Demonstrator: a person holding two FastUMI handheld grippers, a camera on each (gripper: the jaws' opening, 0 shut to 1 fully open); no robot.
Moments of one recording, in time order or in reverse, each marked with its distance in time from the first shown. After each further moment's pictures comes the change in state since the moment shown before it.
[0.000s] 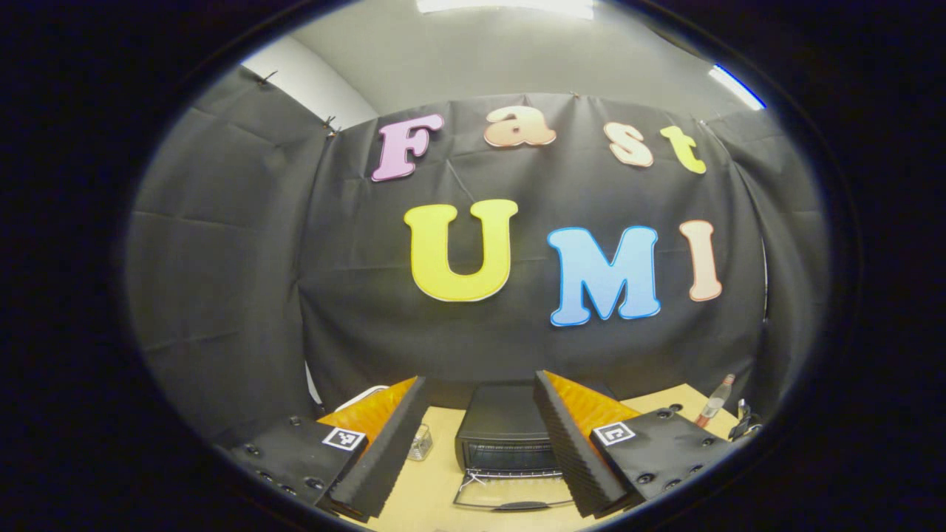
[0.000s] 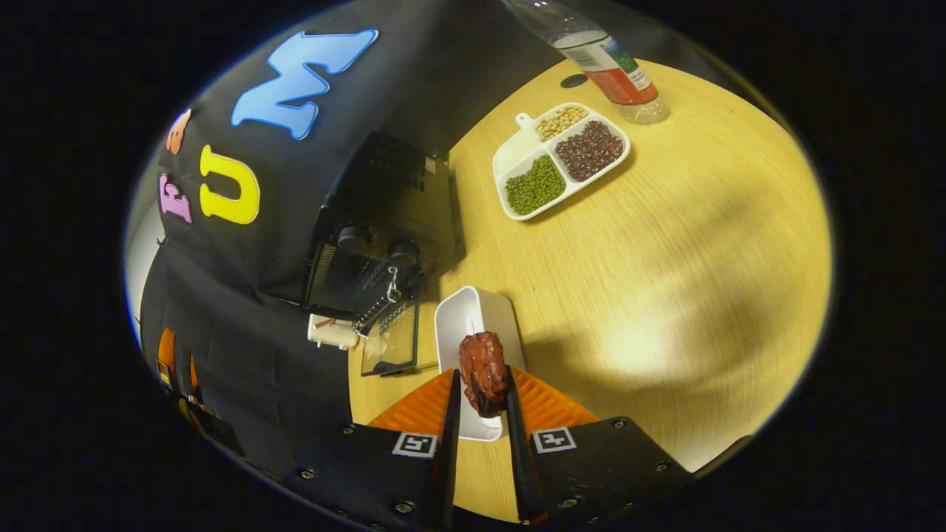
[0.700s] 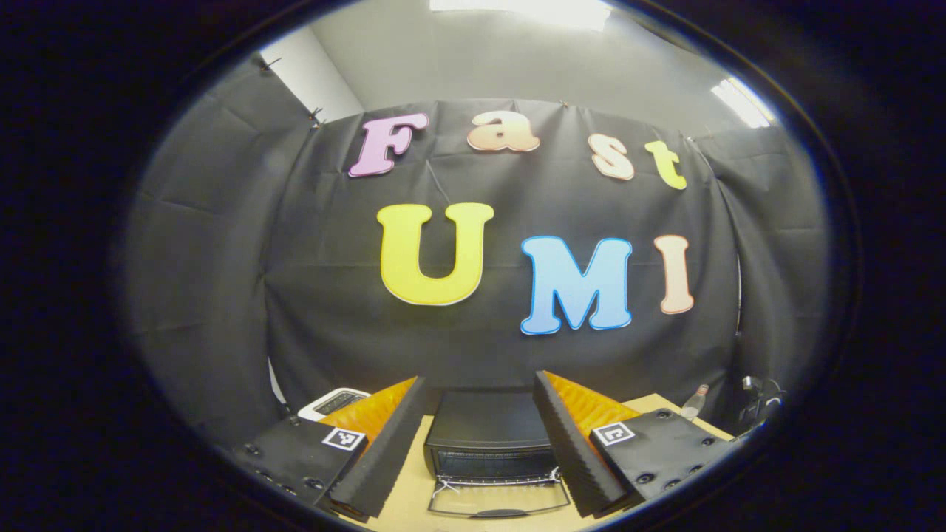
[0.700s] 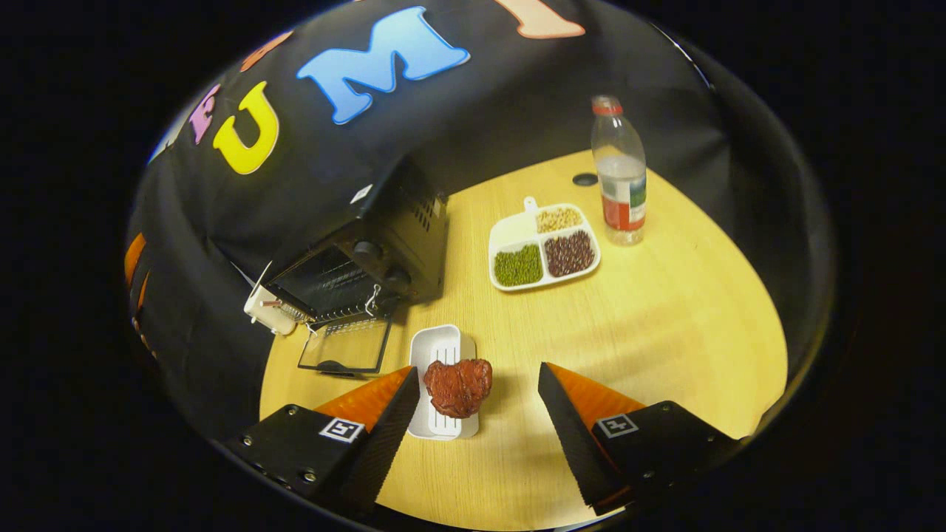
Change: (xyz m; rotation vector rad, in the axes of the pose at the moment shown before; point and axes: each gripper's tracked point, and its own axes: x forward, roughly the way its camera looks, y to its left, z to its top) left arm 0.011 -0.012 0.005 -0.040 -0.028 -0.099; right arm -0.043 -0.002 0.021 -0.281 -0.149 -0.224
